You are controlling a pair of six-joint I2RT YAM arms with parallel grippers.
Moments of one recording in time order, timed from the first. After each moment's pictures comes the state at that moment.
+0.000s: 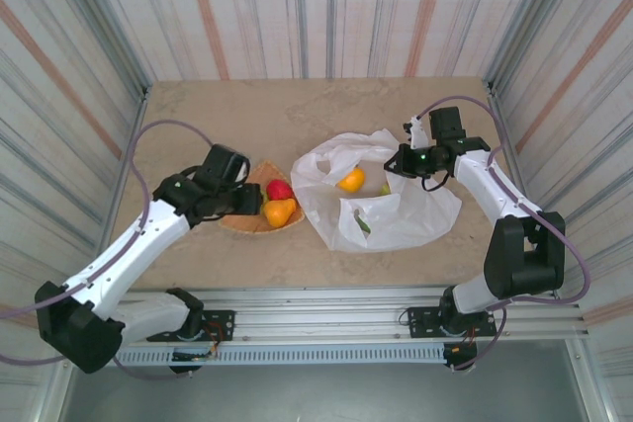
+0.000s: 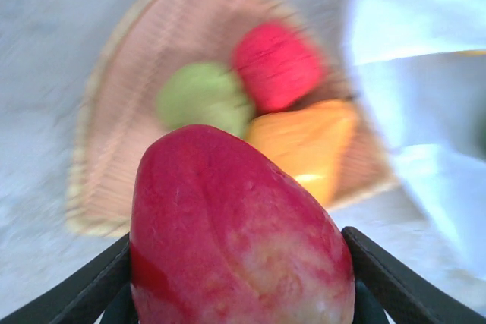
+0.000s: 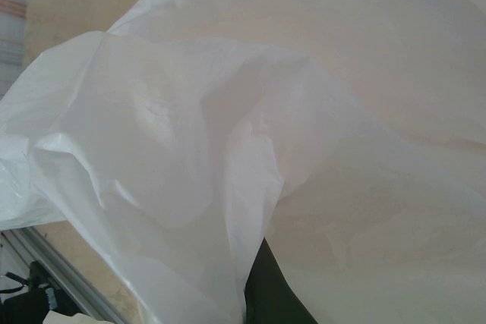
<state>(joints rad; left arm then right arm) -0.59 1.13 1.05 -0.89 -0.05 -0.45 0.14 1.49 1.11 -0.65 -0.58 0.25</state>
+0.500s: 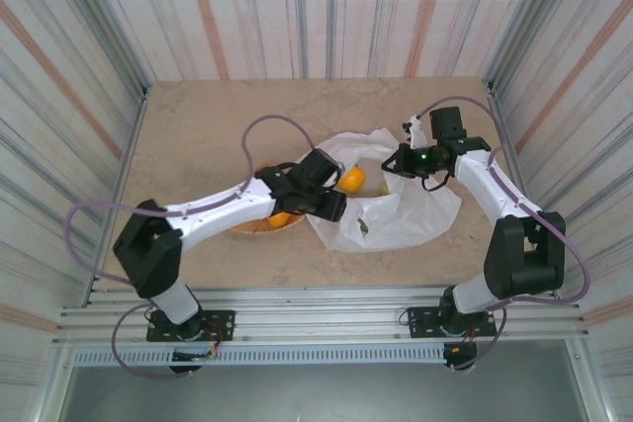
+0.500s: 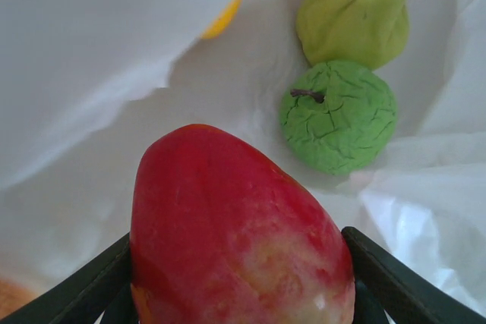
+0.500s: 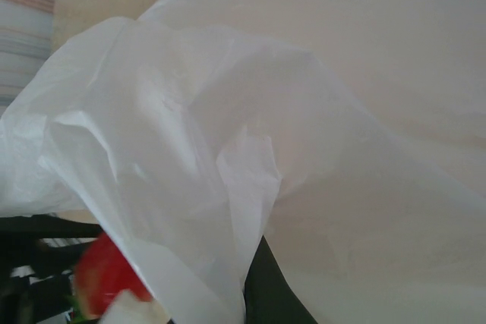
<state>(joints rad) -0.90 1.67 1.24 -0.56 0.06 -0.47 0.13 1.49 1.11 -0.64 -0.65 0.26</state>
